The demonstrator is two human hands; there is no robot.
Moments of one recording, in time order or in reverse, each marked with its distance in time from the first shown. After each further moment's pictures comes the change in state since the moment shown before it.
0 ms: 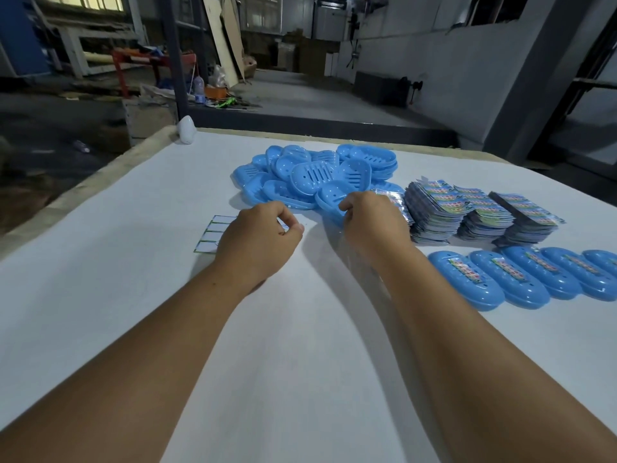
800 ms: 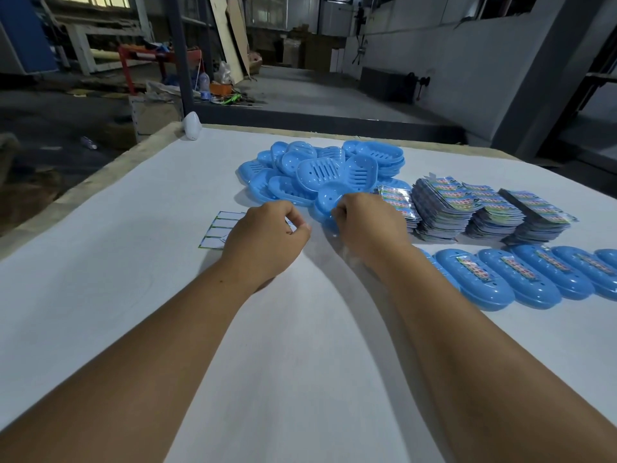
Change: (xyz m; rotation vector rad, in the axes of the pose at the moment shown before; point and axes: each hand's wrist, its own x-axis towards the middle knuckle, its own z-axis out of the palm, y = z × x) left_hand 0.001 -0.003 0.005 0.027 -0.023 0.007; right_hand 0.001 -0.008 0.012 -0.140 0.042 -0.107
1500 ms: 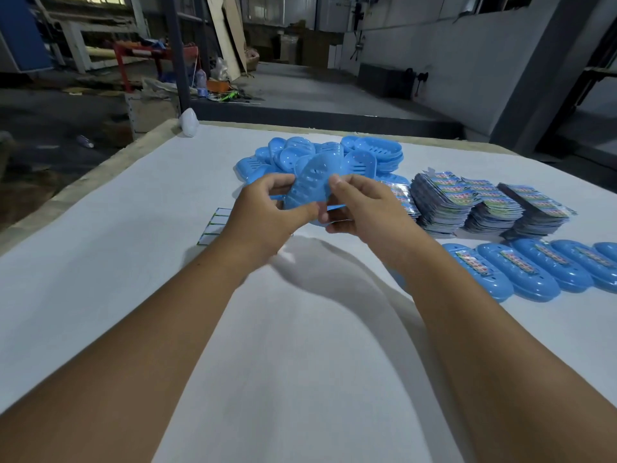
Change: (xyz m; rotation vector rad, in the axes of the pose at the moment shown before) left_hand 0.000 0.007 -0.012 -0.637 -0.034 -0.019; right_hand -0.024 -0.004 -0.022 1.333 -0.204 0.009
